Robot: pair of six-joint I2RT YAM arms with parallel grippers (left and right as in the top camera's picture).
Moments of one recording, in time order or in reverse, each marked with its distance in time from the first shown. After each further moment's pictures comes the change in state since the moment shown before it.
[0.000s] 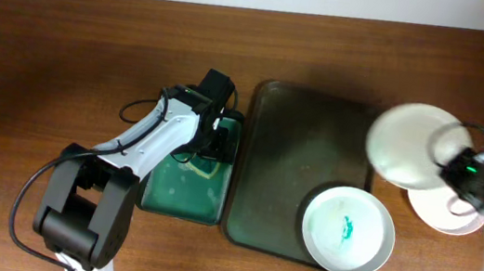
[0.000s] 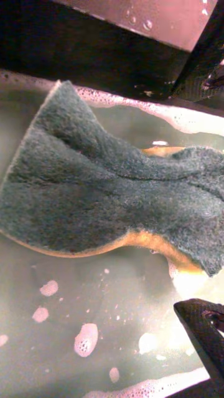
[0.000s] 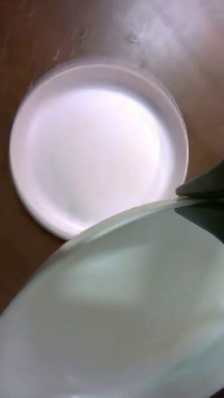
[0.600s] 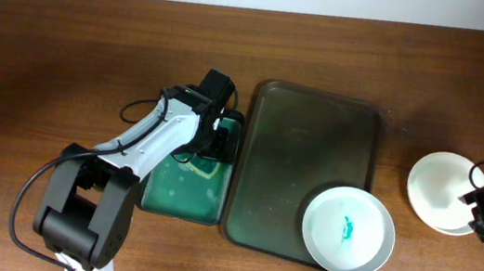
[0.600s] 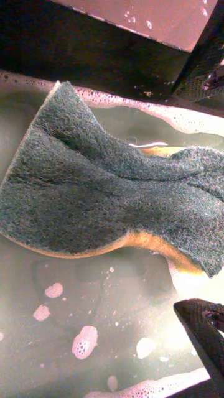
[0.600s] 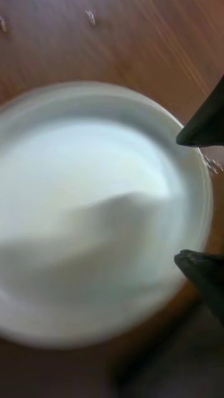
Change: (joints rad) left arm 0.000 0.000 0.000 0.000 0.000 0.000; right arm -0.291 0.228 -0.008 -0.012 -0.269 -0.026
